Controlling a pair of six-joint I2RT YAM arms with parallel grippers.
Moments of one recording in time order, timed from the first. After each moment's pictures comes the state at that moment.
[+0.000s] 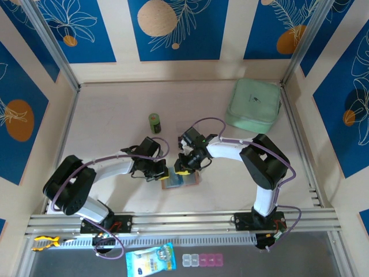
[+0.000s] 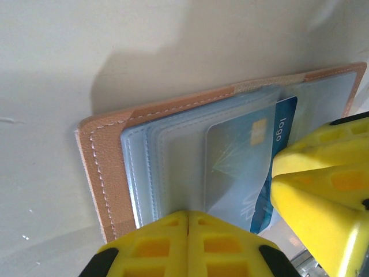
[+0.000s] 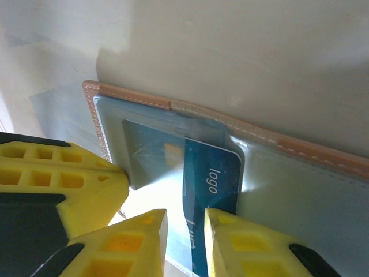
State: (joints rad) left arm -0.64 1.50 0.69 -0.36 0.44 -0.86; right arm 0.75 1.82 1.04 -0.46 -0.57 0.72
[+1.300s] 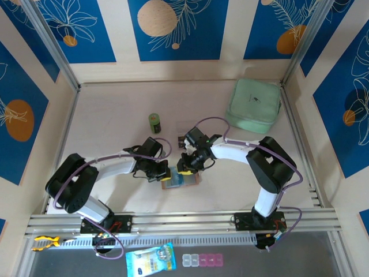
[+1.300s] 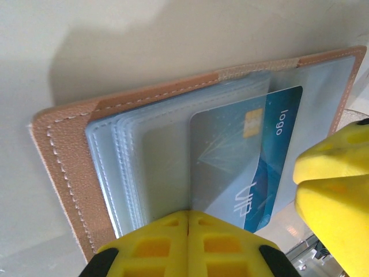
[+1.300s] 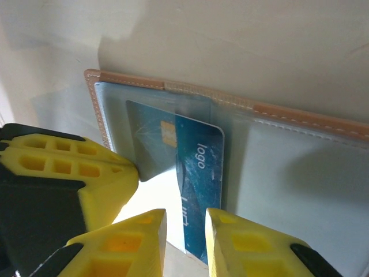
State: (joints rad) left arm -0.66 1.52 0.70 -0.36 0.47 -0.86; right arm 0.74 1.76 1.00 -0.47 -0.55 0.72
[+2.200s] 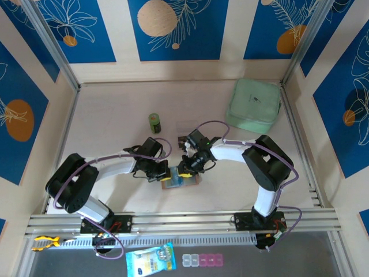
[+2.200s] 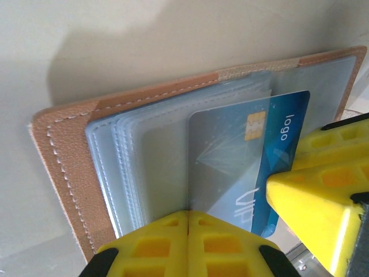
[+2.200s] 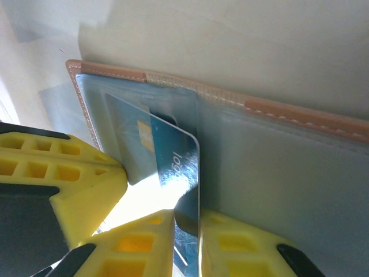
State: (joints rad) left arm -0.66 1.53 0.70 -0.36 0.47 -0.86; right arm 0.73 1.79 0.96 -0.40 -0.62 0.74
